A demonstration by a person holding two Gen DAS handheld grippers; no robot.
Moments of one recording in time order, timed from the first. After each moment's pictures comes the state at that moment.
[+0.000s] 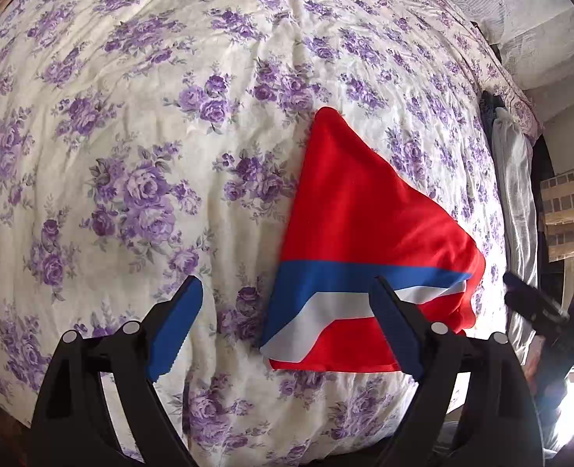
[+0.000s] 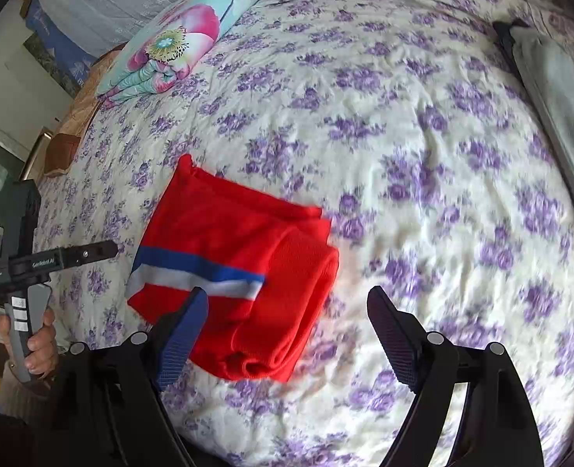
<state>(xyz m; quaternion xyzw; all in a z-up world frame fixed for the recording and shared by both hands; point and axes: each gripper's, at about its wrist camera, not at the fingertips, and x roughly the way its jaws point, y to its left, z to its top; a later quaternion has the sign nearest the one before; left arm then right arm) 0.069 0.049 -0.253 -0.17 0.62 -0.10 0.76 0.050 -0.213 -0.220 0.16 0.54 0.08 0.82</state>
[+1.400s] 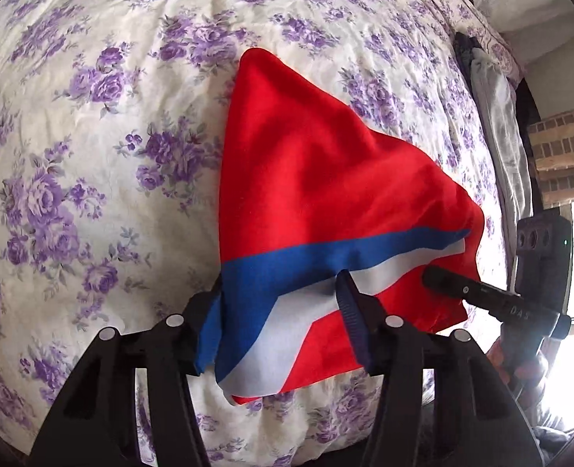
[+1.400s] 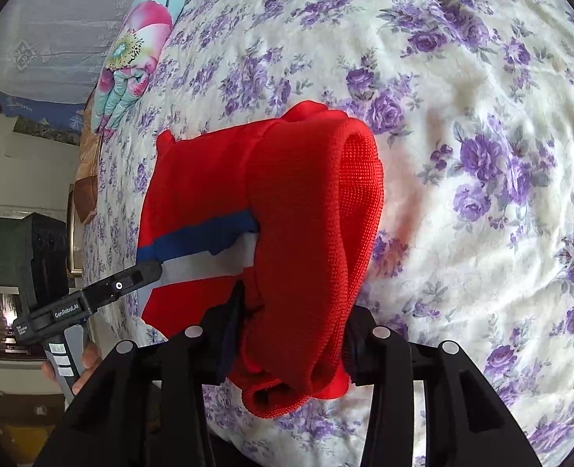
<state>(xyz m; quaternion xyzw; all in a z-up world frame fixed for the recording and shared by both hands) 0.078 -0.003 -0.281 -0.11 0.66 -0.18 0.72 0.060 -0.210 -0.310 0.35 0.58 0.12 0.72</state>
